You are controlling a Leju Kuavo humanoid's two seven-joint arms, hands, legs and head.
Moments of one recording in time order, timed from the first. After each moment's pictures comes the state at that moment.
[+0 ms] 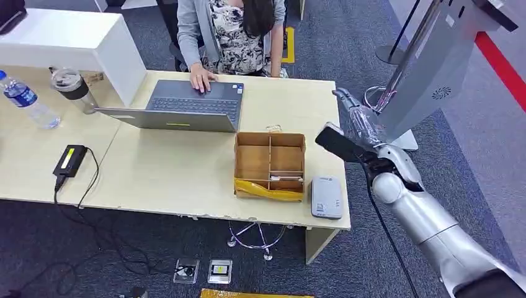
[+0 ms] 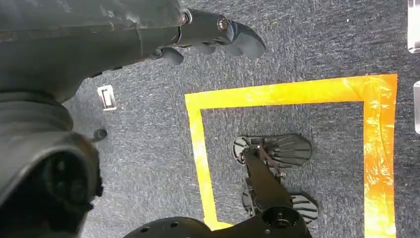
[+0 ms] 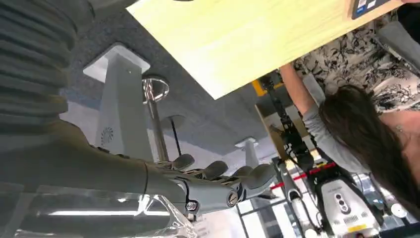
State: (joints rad) left arm -0.17 0.22 -0.96 -0.19 0.84 0.11 0.05; right arm -0.76 -0.34 0.58 -0.98 0.72 -0.23 -0.19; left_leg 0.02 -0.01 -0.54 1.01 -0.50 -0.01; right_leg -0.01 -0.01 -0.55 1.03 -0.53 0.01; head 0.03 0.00
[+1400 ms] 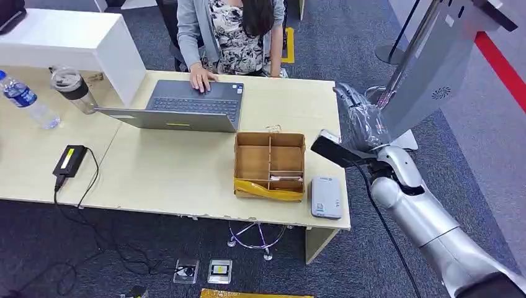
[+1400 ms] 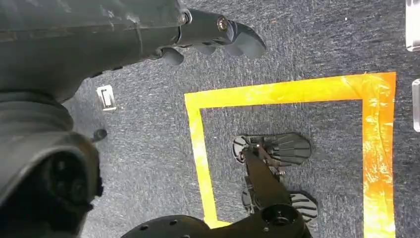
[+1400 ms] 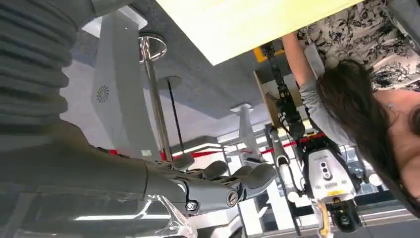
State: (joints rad) left arm -0.17 0.22 -0.96 -0.19 0.84 0.10 0.05; right arm -0.74 -0.35 0.58 -1.01 0.89 -0.29 -0.19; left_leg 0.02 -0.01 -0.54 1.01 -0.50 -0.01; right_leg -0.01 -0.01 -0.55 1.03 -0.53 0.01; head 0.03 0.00
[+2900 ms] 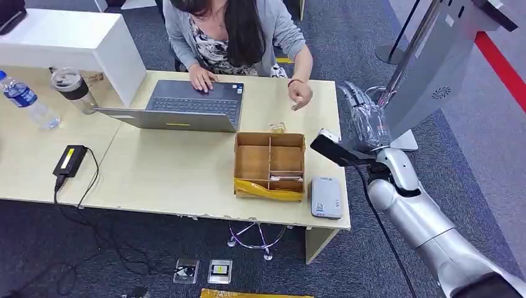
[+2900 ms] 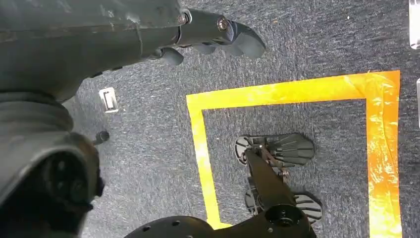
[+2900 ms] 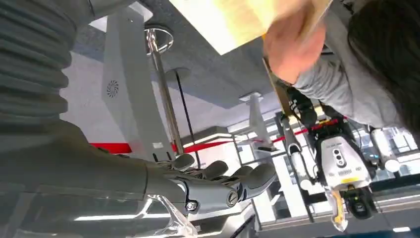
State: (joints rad) left arm -0.17 0.22 -0.98 -0.19 0.84 0.11 0.05; right arm -0.73 -0.33 0.58 -0.98 0.92 -0.36 -0.15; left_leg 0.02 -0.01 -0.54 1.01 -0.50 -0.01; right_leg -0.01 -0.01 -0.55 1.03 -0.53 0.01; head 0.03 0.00
